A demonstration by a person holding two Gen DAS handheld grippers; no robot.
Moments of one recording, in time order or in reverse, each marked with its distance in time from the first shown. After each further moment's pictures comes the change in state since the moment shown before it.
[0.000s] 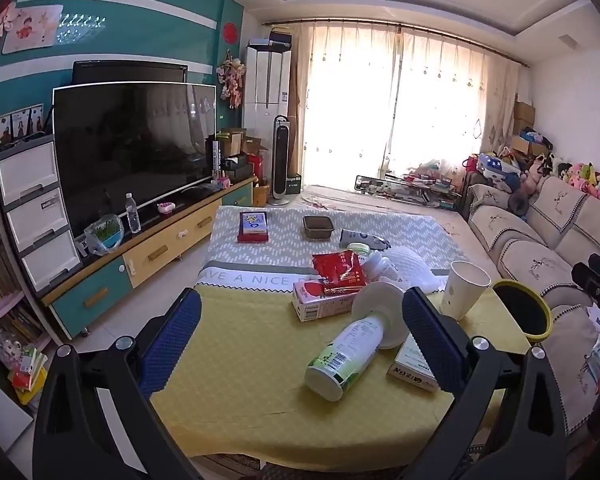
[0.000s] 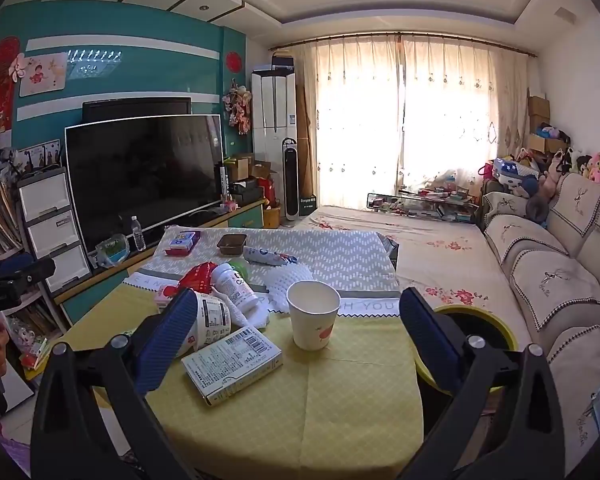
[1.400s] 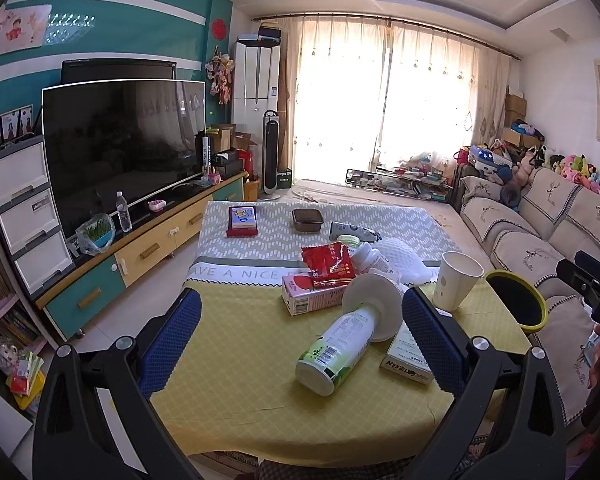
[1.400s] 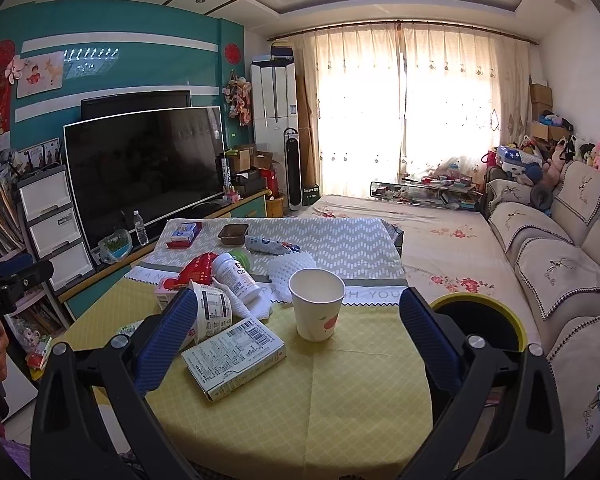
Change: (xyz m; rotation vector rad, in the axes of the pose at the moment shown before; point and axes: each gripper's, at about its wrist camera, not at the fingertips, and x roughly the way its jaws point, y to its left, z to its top) left arm 0.008 -0.009 -0.006 0.020 0.021 -0.028; right arm 0.012 -0.006 -0.005 0.023 0.040 0.019
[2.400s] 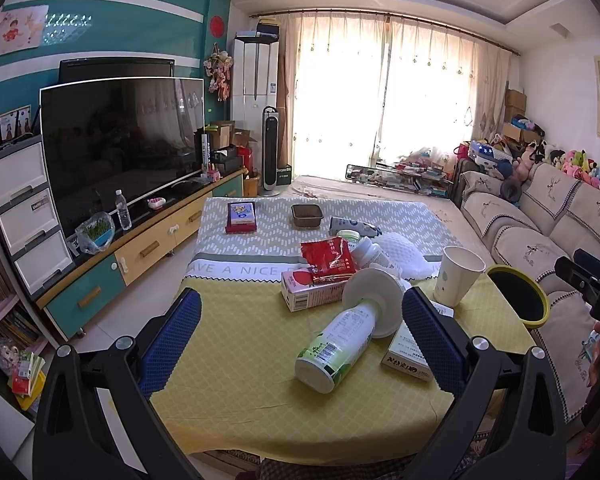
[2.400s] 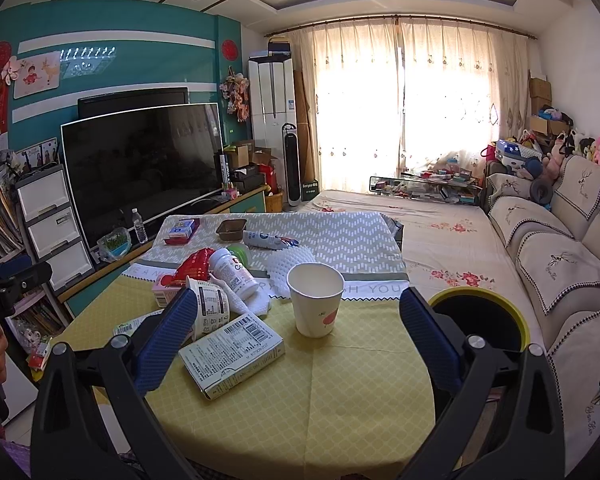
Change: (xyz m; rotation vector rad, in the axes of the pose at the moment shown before) left arm 0.004 -0.001 -0.001 0.007 0.015 0.002; right arm 0.007 -0.001 -0.004 0.009 0.013 -0.002
